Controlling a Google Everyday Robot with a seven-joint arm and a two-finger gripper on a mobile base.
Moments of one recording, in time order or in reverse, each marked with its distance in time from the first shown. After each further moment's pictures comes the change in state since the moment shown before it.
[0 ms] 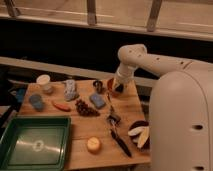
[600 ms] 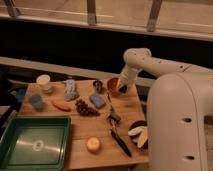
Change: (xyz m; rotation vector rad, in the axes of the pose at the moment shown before) arm -0.023 -0.023 0.028 -0.037 0.000 0.054
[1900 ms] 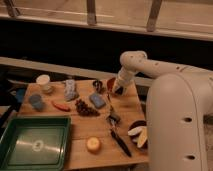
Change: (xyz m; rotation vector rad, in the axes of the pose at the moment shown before) arm 0.009 0.017 0.005 0.005 -0.002 -0.043
